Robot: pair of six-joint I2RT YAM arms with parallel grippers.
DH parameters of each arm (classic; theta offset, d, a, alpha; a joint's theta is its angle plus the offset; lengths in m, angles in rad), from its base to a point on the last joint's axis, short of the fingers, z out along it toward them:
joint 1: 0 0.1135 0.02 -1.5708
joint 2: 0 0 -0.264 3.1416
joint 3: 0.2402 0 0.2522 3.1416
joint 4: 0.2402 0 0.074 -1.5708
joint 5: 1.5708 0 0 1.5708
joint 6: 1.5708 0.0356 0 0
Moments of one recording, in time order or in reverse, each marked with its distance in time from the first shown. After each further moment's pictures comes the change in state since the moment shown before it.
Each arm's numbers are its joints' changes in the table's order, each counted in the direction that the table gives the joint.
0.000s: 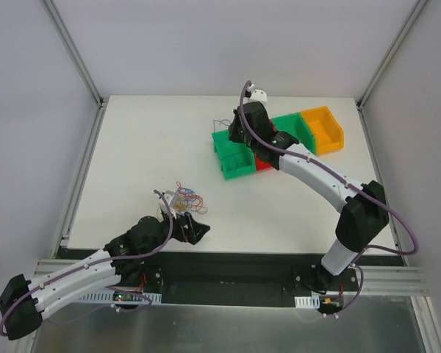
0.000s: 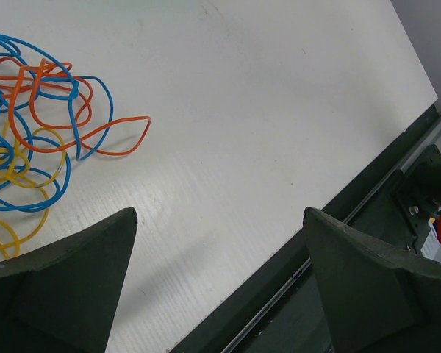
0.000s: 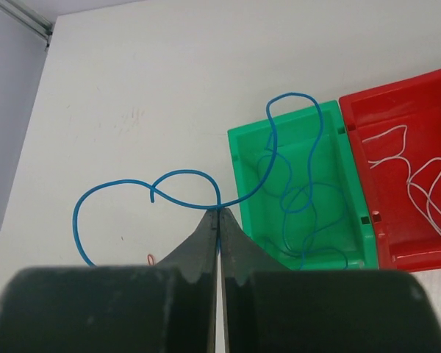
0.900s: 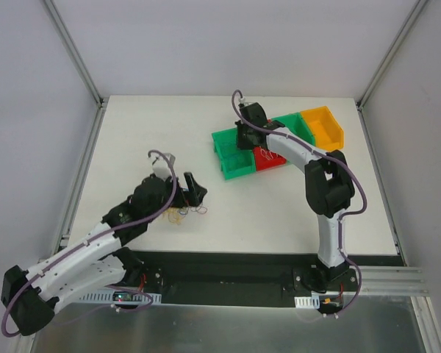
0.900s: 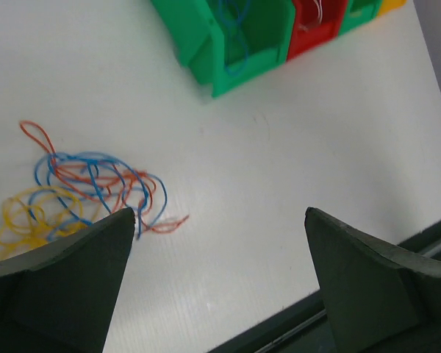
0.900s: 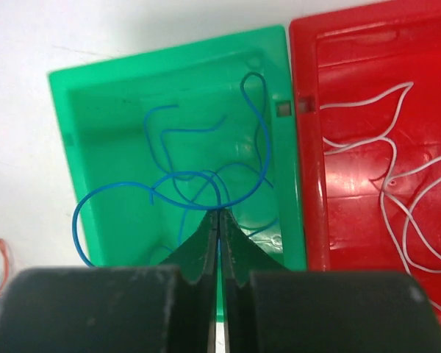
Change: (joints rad) left arm 0.113 0.262 0.401 0.256 -0.115 0.002; right arm -0.187 0.382 0.137 0.129 -0.286 -0.158
